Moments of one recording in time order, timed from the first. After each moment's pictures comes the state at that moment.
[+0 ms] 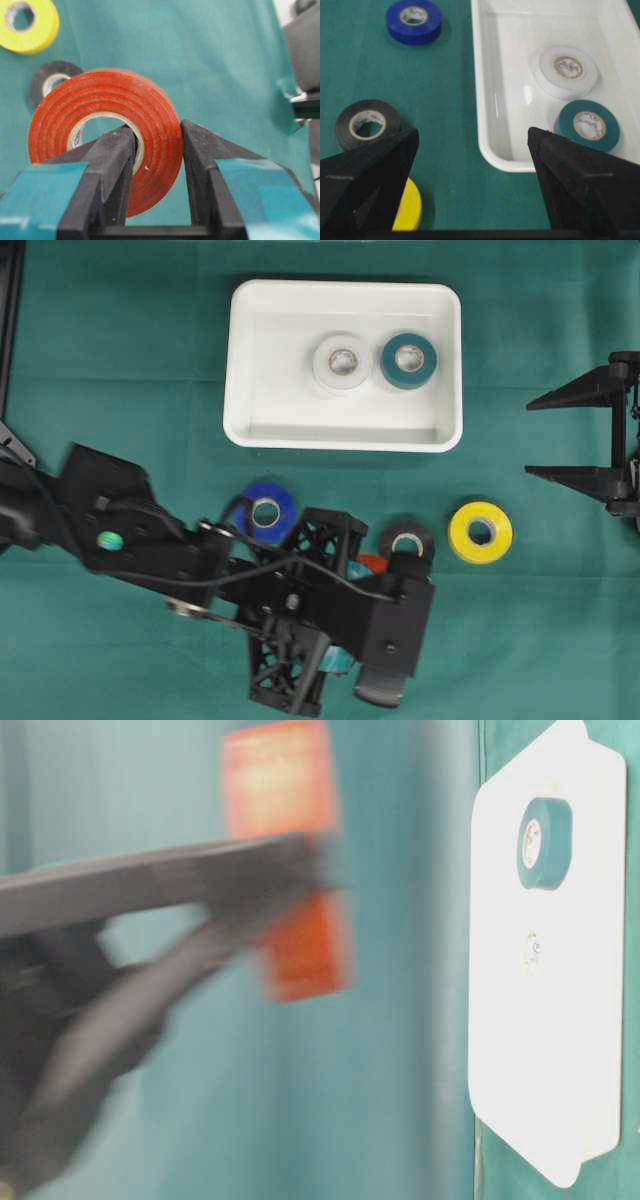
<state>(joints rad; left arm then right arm) -0.30 0.09 -0.07 0.02 0.87 -0.05 -0.08 -0.95 1.24 -0.28 0.11 0.35</state>
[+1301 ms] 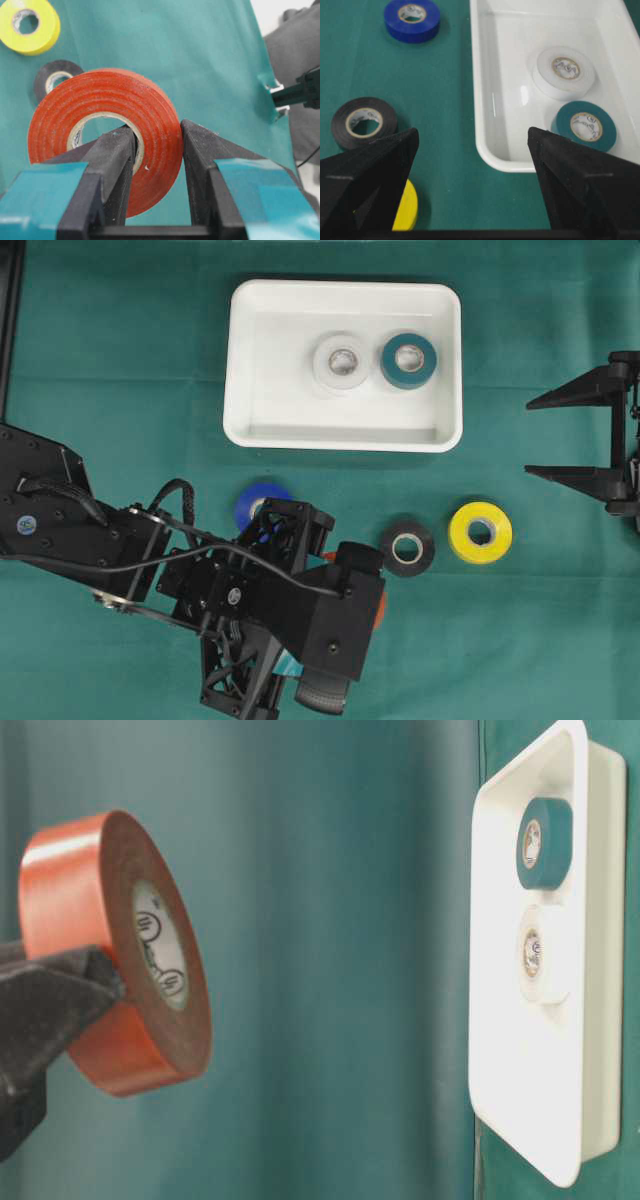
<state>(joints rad) -0.32 0.00 -0.03 0.02 0.88 -0.05 -0.08 -0.95 1.24 -0.29 0.11 0.35</state>
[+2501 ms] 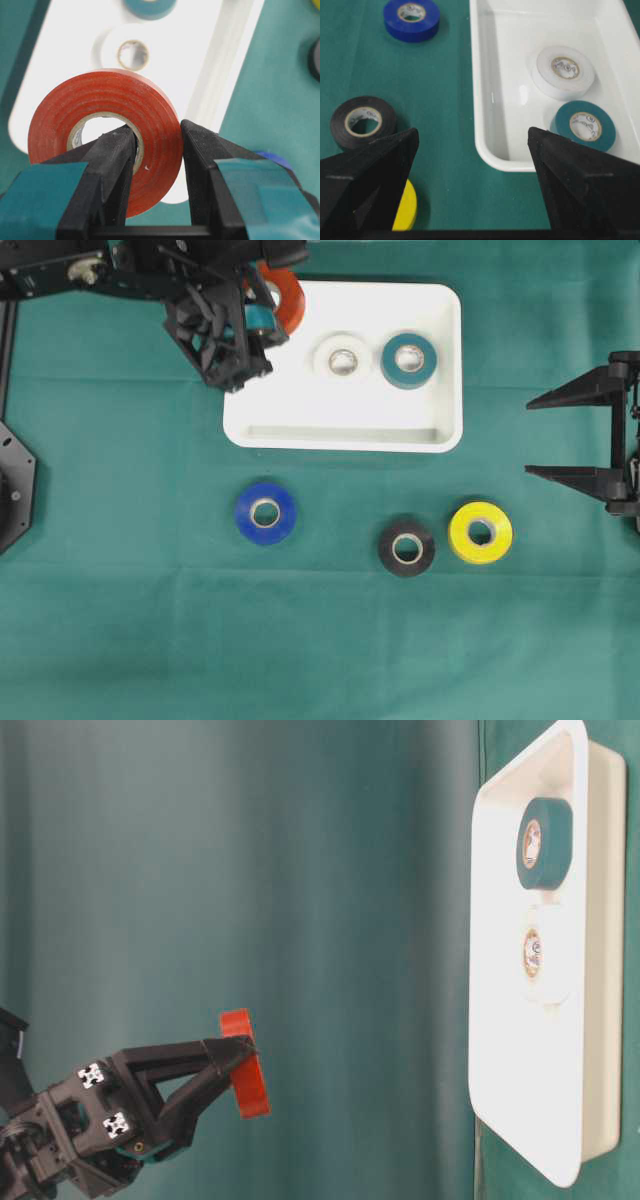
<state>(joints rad) 0.29 -0.17 0.20 0.02 0.89 -0.04 -0.08 -0.95 1.24 -0.30 0.12 0.35</state>
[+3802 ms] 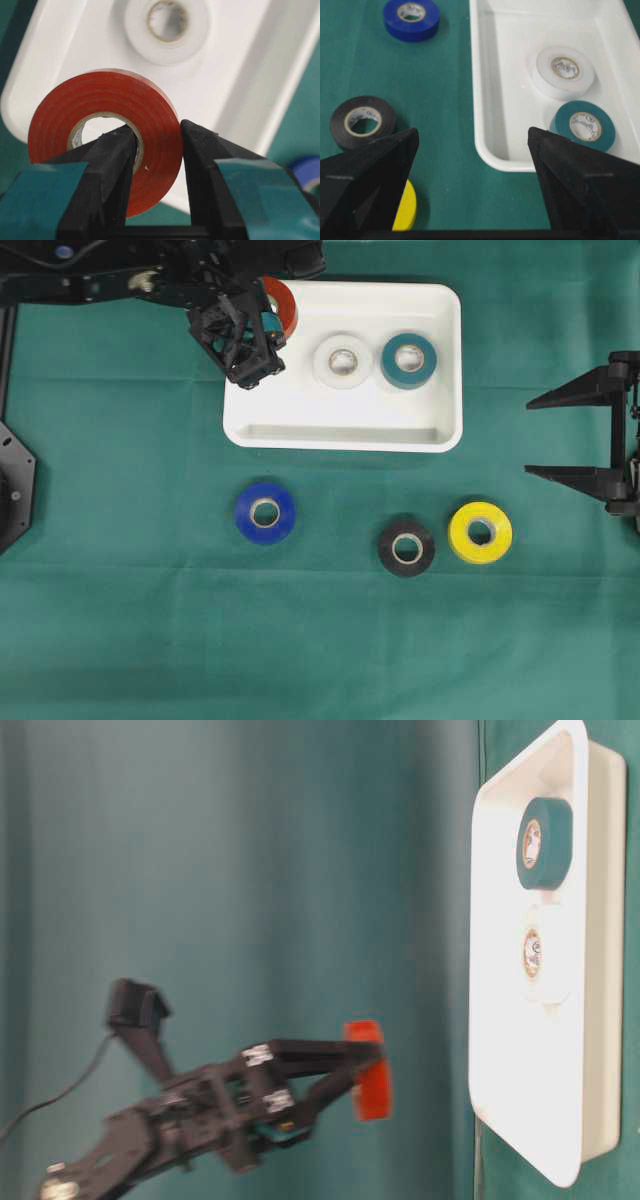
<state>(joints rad) 0.37 -0.02 0.32 0.02 0.76 -0.04 -0.08 -0.95 1.24 -0.30 0.12 0.35</state>
